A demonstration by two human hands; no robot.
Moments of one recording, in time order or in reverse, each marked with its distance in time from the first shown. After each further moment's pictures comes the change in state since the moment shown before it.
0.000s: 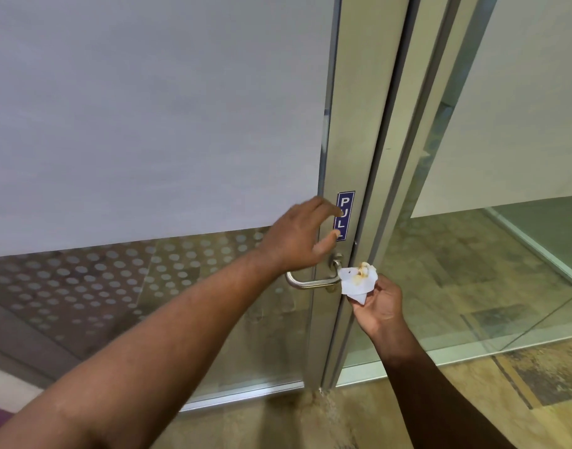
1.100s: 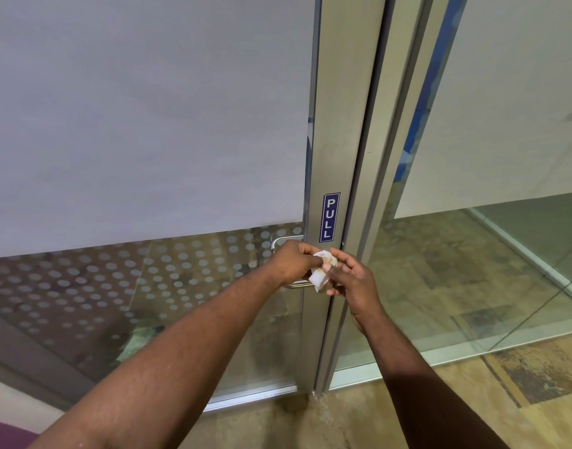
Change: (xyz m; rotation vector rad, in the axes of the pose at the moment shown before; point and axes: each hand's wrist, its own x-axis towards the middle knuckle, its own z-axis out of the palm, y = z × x) left_hand -0.020 0.010 0.046 -0.773 -0.295 -0.905; right_hand -0.016 -0.007 0.020 -0.705 -0.154 -0.203
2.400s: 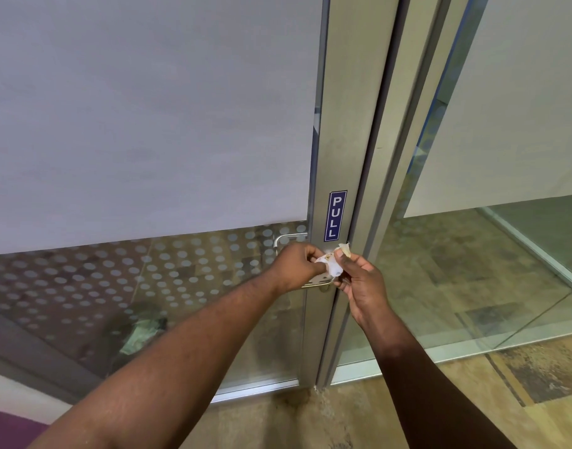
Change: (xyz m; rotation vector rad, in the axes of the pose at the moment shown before) left_hand 0.011 -0.017 0.001 0.226 0.032 0.178; right_hand 0.028 0.011 0.000 0.204 0.152 0.112
